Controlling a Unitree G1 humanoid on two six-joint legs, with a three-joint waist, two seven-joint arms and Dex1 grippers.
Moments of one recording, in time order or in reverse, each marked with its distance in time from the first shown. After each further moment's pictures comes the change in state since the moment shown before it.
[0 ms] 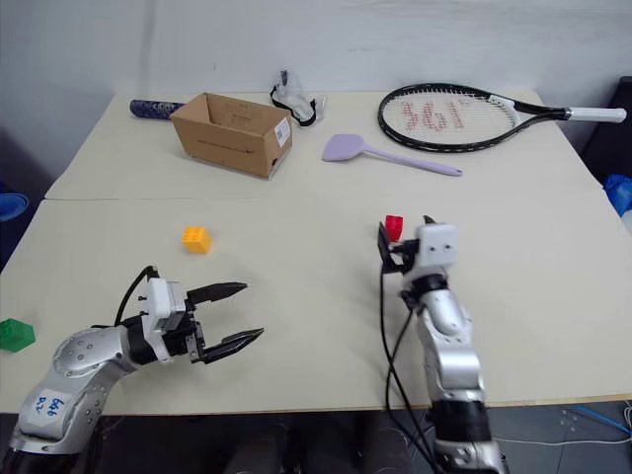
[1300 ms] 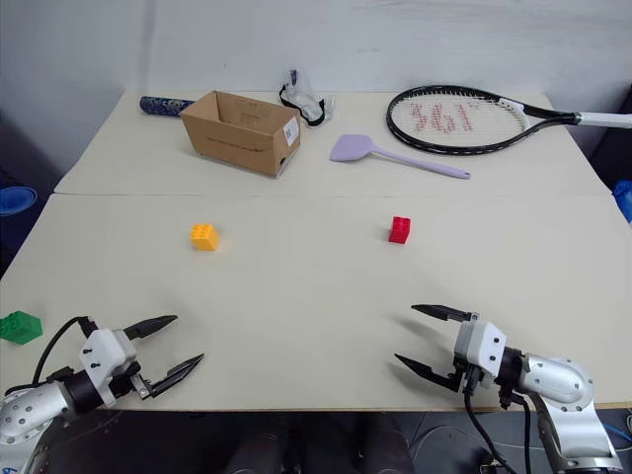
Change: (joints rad) left arm 0.312 0.012 0.212 0.187 0.166 -0.349 0.058; right arm 0.488 -0.590 -0.080 -0.089 0.305 -0.403 1.030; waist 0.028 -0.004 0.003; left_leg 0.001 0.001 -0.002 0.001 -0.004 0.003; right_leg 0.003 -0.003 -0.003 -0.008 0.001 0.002
